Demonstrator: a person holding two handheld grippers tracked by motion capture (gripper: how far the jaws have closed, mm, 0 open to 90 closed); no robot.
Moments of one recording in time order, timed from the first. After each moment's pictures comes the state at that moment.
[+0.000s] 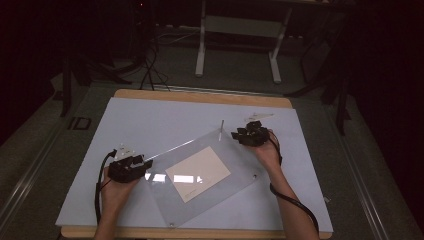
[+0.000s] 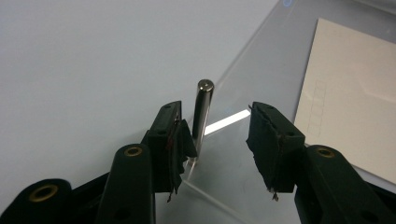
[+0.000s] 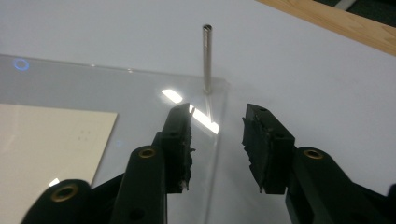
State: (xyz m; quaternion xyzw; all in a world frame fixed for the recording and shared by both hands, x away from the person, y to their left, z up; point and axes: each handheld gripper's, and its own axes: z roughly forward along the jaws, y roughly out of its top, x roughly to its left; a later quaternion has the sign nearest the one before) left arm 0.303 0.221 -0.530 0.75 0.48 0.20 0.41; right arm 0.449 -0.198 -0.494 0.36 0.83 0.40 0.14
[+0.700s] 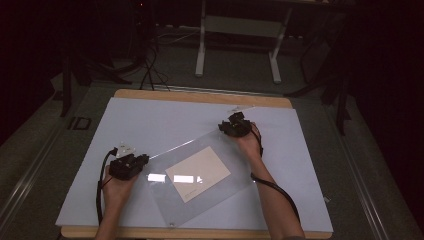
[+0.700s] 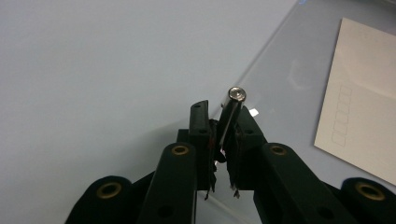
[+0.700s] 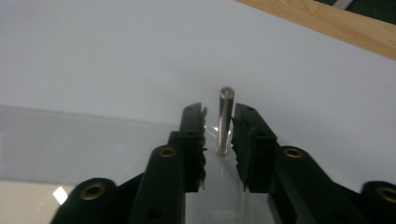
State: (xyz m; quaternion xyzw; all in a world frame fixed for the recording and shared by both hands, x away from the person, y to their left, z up) left arm 0.311 0.222 -0.532 0.74 0.50 0.20 0.39; right arm 0.488 -0.147 -0.508 0.39 0.82 0.39 0.14
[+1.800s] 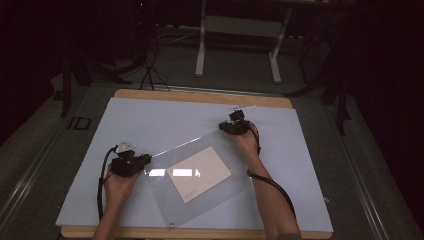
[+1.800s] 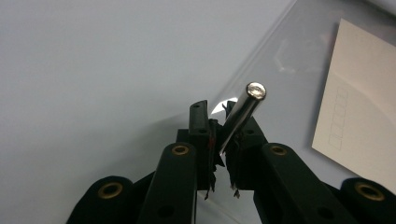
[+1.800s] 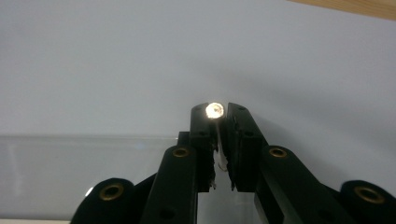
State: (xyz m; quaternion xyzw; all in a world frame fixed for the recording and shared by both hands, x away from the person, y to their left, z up) left arm 0.326 0.224 -0.532 0.74 0.51 0.15 0.41; right arm 0.499 -0.152 -0.516 0.45 0.79 0.40 0.09
